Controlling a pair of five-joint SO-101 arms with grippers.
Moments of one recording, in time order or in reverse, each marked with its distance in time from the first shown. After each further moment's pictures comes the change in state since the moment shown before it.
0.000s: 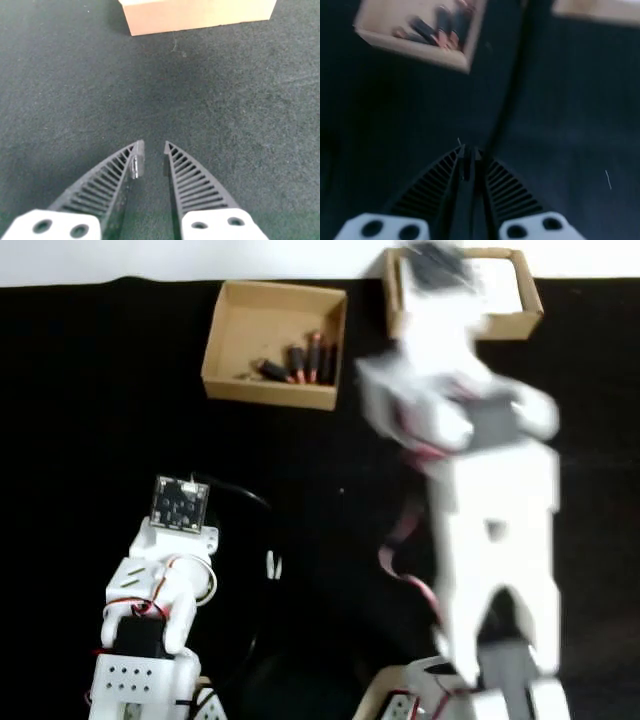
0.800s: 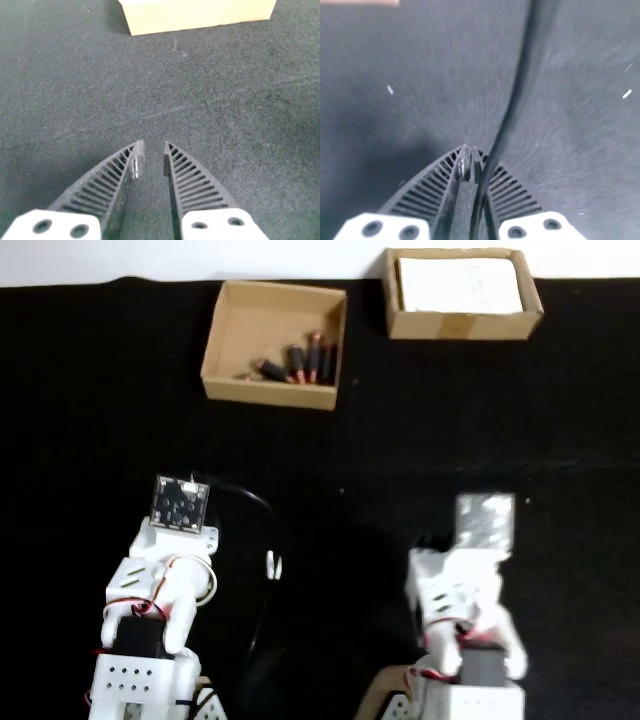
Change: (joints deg) left arm 0.0 0.0 0.0 0.0 0.0; right arm 8.4 -84.6 114.0 -40.9 0.0
